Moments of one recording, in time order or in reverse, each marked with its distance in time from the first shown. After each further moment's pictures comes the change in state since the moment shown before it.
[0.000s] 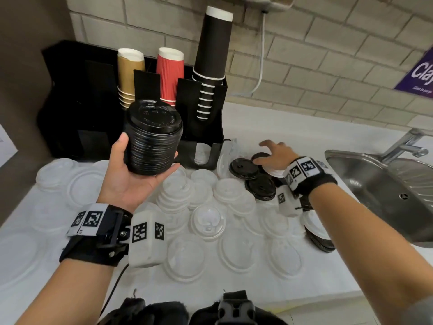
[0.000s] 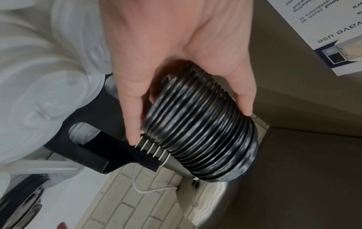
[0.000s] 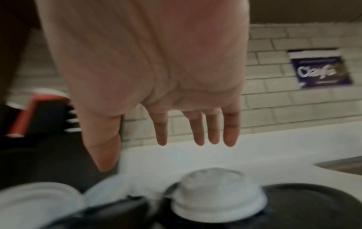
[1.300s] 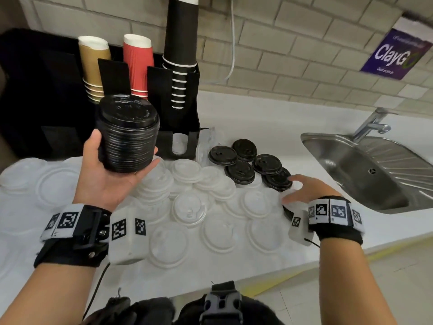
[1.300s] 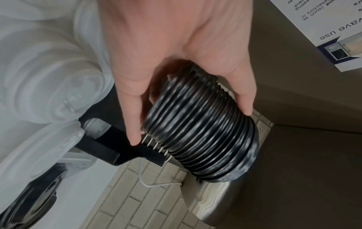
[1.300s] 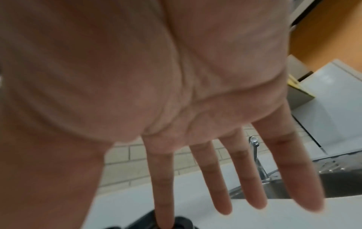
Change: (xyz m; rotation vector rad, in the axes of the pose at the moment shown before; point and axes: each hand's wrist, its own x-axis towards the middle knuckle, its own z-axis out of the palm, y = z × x) left_hand -0.013 -0.007 0.011 0.023 0.020 -0.036; right_hand -0.121 0.102 0.030 0.193 -0.066 0.379
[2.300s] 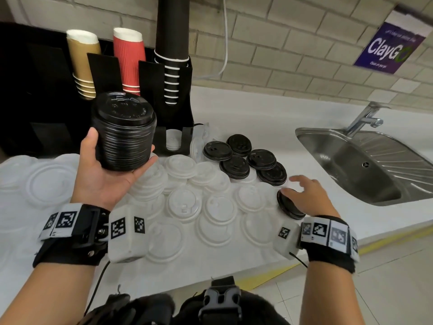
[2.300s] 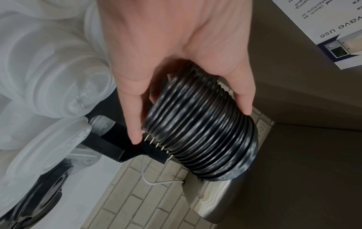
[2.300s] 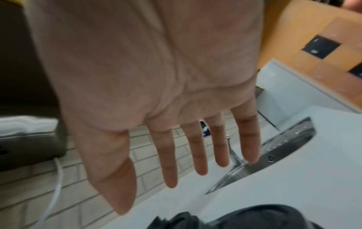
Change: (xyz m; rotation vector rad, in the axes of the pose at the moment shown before) left_hand -0.006 -0.010 0.006 -0.020 0.025 0.017; right_hand -0.032 0.013 0.030 0.251 0.228 -0.006
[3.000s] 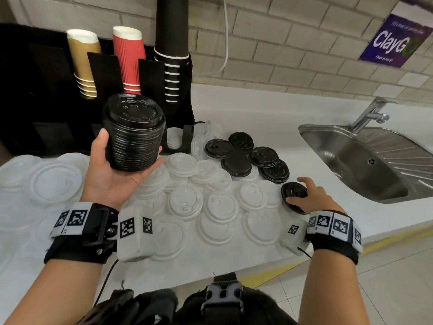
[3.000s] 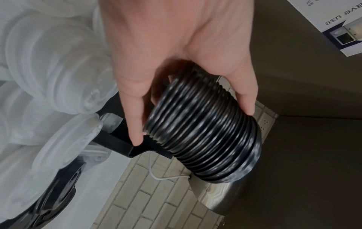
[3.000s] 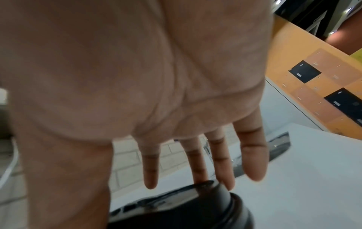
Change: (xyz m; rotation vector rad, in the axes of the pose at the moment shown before) left_hand 0.007 -0.010 -0.005 0.022 -0.074 -0.019; right_hand 0.013 0.019 0.002 -0.106 -0.103 0.101
